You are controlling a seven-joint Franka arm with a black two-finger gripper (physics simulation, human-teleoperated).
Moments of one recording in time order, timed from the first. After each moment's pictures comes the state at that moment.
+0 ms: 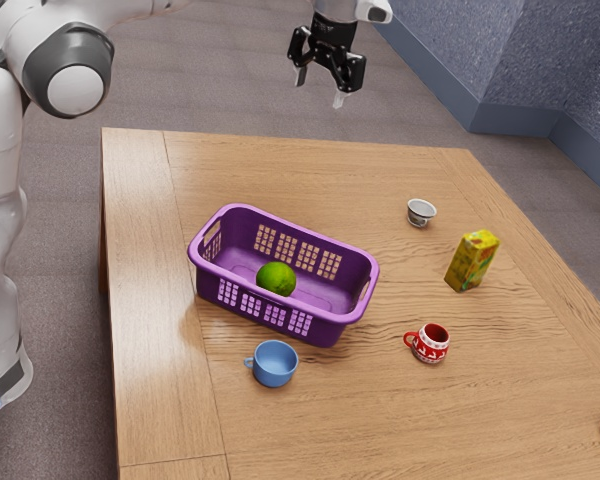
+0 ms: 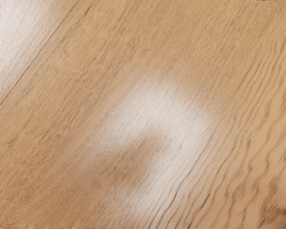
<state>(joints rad) -0.25 0.13 0.58 -1.28 -0.05 1.44 -0.32</state>
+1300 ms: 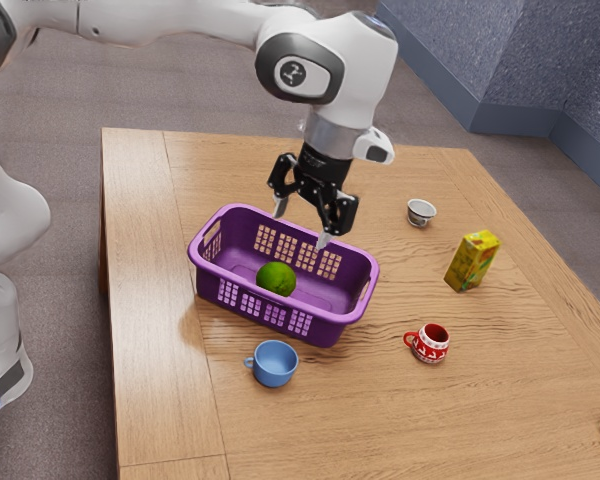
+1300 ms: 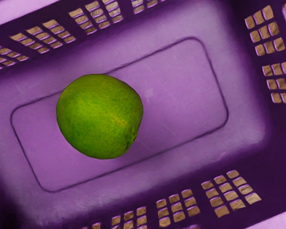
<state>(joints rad) -0.78 -0.20 0.53 -1.84 0.03 1.60 -0.82</state>
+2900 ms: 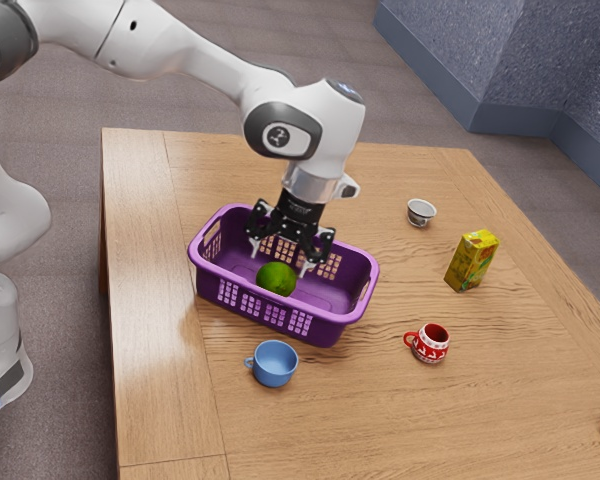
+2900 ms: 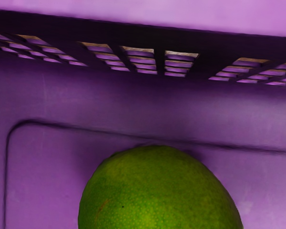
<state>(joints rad) -0.78 -0.17 0.67 -2.12 0.02 1.86 -1.19</state>
